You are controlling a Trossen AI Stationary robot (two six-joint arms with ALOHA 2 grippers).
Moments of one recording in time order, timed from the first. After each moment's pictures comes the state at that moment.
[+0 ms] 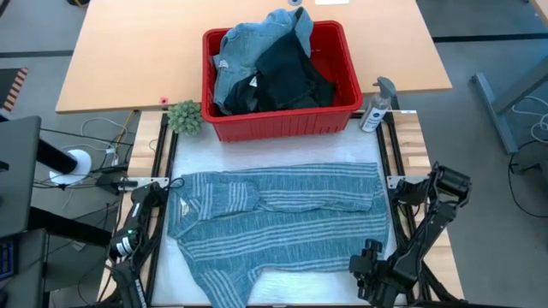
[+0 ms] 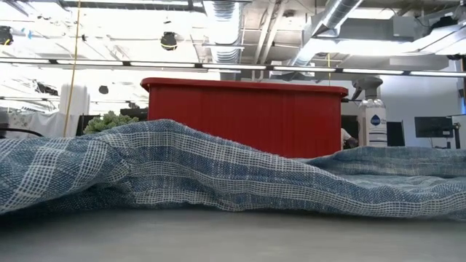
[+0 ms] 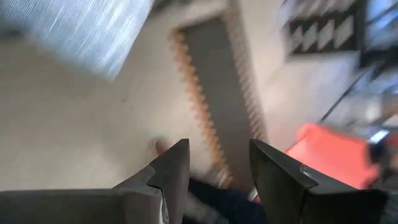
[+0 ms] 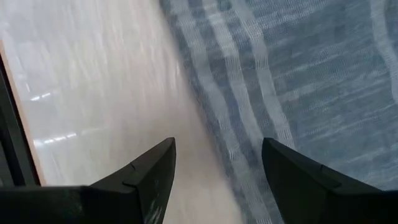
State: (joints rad) left arm -1.17 2.35 2.15 -0.88 -0.70 -2.32; right arm 1.07 1.75 1.04 -0.74 0.31 1.34
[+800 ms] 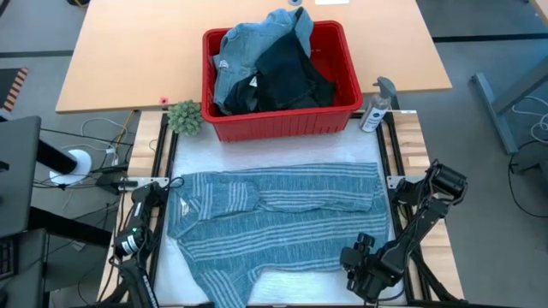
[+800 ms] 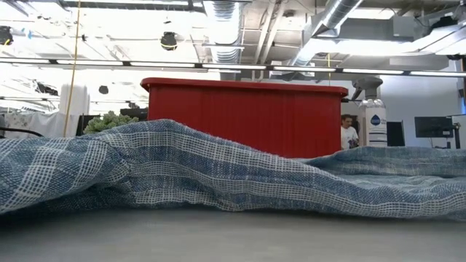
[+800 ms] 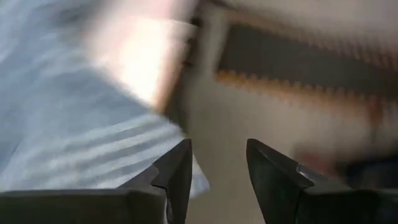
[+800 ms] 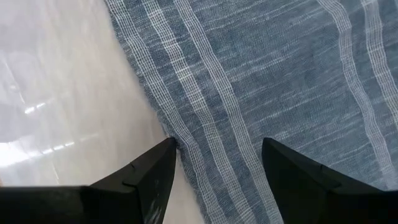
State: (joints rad) left arm -1.12 2.36 2.16 -1.00 -0.60 -1.12; right arm 0.96 1.75 1.04 -0.74 0.29 1.28
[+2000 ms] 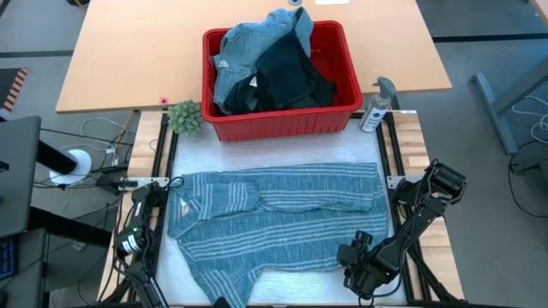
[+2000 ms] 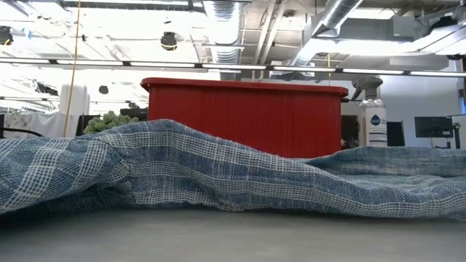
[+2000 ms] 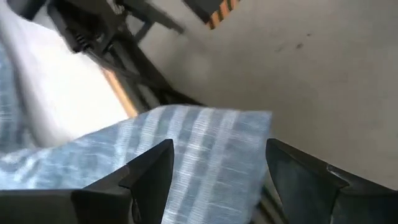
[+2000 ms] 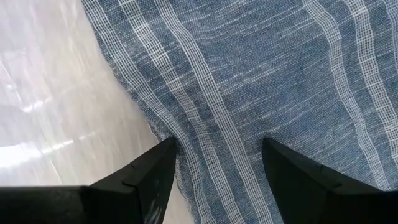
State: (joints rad) left arm -1.10 2.36 1.89 -0.86 -0.58 -0.29; right arm 0.92 1.75 1.04 -0.75 0.27 1.27
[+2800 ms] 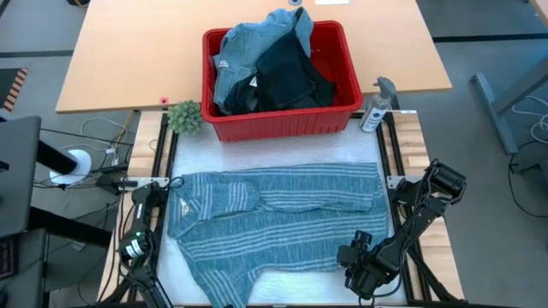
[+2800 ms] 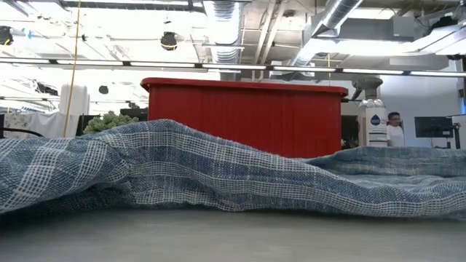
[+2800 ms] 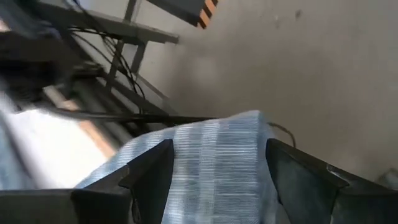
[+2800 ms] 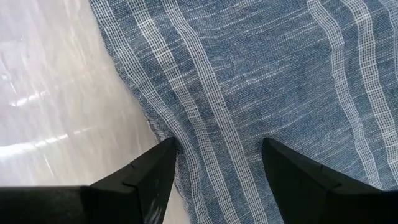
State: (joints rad) left arm -1.11 2.41 1.86 -0.76 -0.56 0.05; right arm 0.92 1.75 1.04 -0.75 0.27 1.22
